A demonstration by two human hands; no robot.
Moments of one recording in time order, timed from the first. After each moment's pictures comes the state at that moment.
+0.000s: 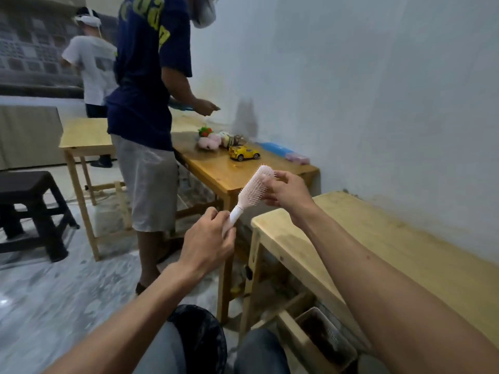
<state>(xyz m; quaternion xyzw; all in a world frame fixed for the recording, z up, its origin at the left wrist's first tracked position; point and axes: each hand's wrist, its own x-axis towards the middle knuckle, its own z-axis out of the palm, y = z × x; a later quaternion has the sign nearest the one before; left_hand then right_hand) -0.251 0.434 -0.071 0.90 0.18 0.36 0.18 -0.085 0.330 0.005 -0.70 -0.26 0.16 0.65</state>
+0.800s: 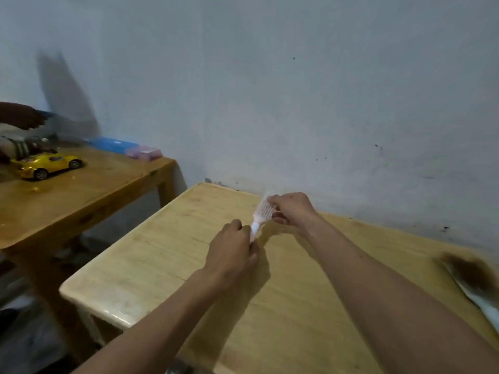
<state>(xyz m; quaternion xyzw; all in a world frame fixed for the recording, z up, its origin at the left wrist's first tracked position) 0.015 0.225 -0.082 0.96 -0.10 0.16 0.19 0.125 0.071 -0.051 -0.79 0.10 0.00 0.61</state>
